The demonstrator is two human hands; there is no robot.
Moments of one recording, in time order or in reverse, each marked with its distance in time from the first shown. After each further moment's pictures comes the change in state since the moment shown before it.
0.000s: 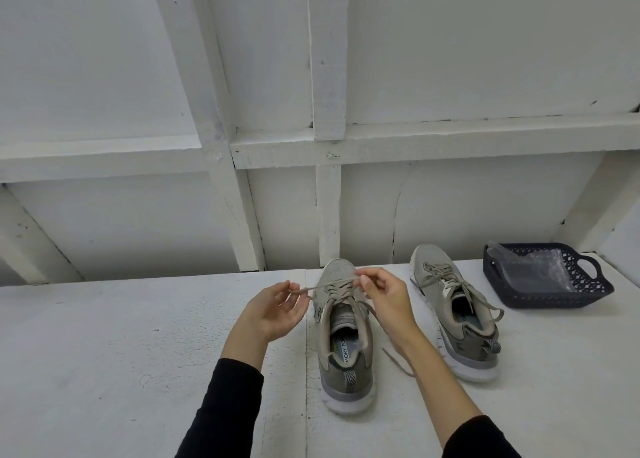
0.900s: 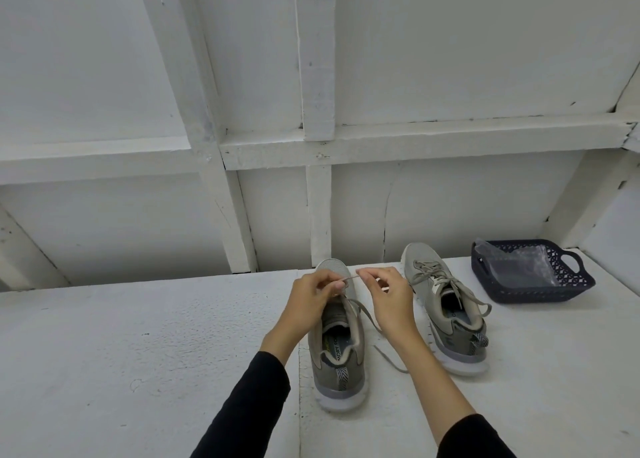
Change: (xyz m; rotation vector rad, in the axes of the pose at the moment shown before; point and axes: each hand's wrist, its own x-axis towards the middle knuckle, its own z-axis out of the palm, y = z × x) left_hand 0.017 -0.051 0.034 1.403 -0.201 0.877; right_hand -0.002 0.000 -0.011 -0.248 0.179 -0.150
